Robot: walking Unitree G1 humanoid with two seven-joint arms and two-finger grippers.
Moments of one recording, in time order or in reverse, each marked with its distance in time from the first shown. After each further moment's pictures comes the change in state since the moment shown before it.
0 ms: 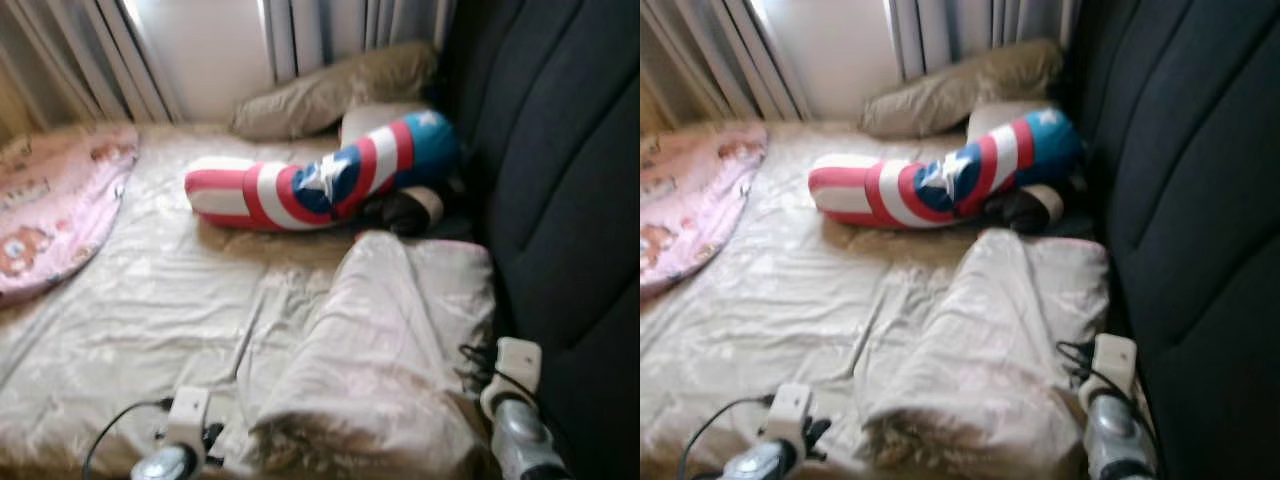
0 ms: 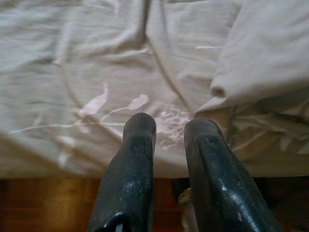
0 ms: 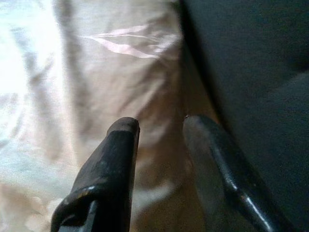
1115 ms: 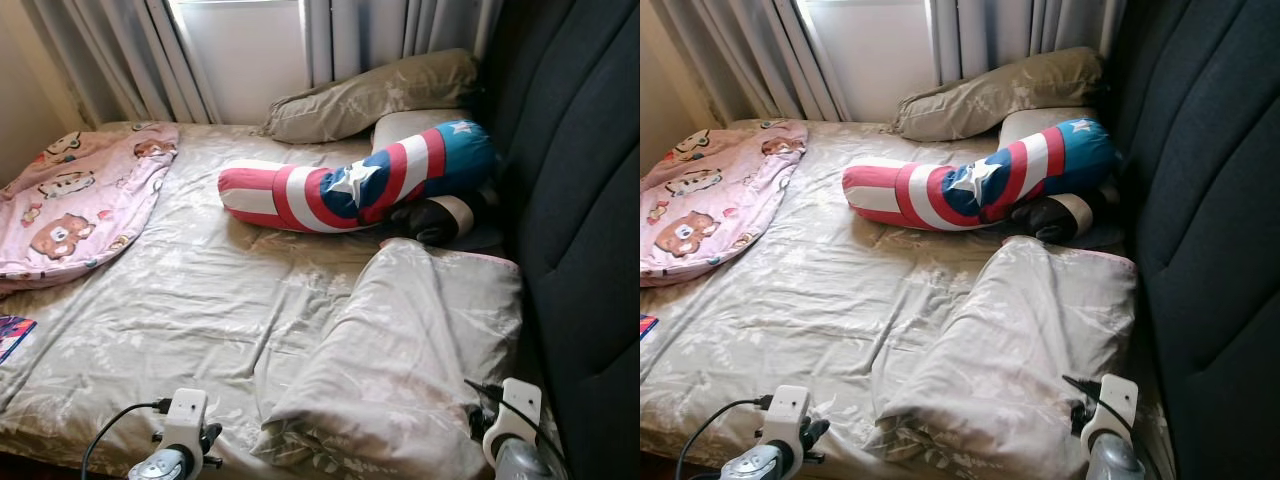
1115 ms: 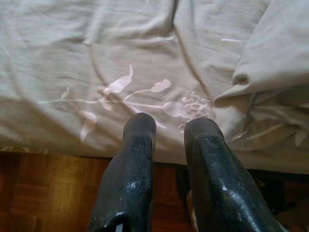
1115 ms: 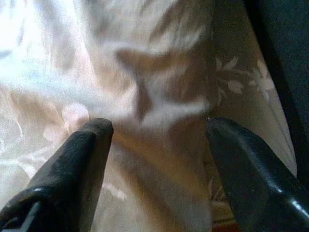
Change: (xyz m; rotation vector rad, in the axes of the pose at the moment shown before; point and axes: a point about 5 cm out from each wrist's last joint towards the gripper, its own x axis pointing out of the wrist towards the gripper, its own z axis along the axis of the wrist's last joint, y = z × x) left arm -0.002 0.003 -0.005 0.002 0.008 0.000; right arm -0.017 -0.012 -0.053 0.112 0.279 -0.023
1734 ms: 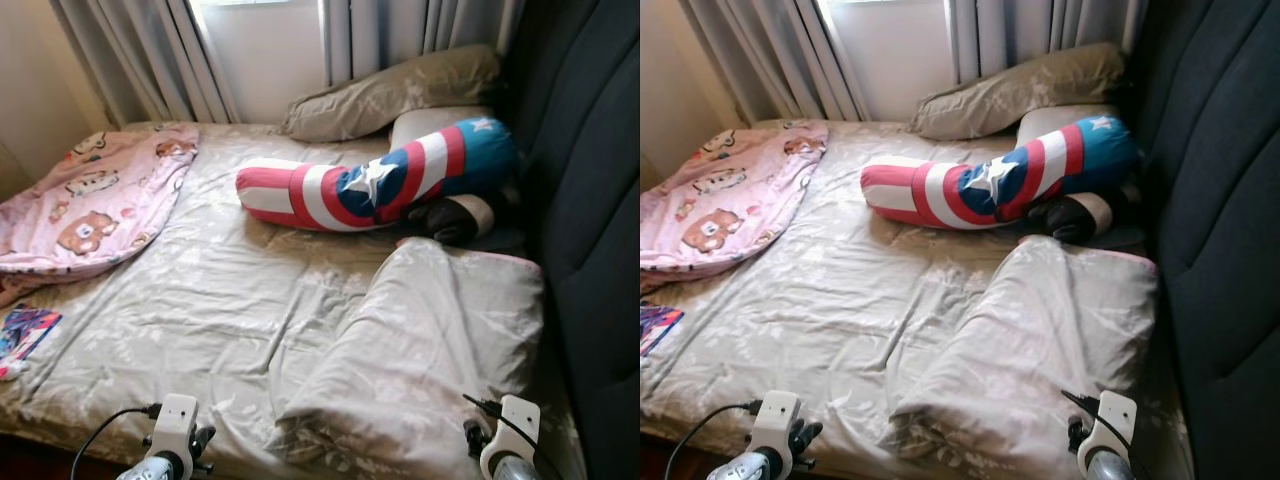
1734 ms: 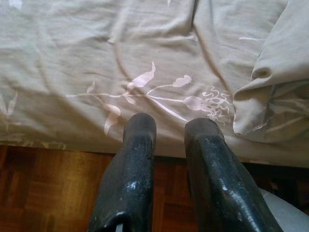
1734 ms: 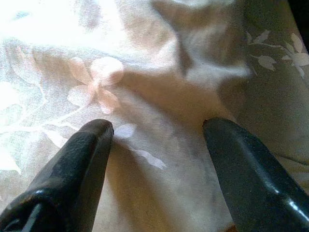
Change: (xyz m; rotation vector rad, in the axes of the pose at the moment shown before) left arm -0.007 0.009 -0.003 0.023 -0.057 -0.029; right arm -0.004 0.002 -0.017 0.025 0.007 -0.002
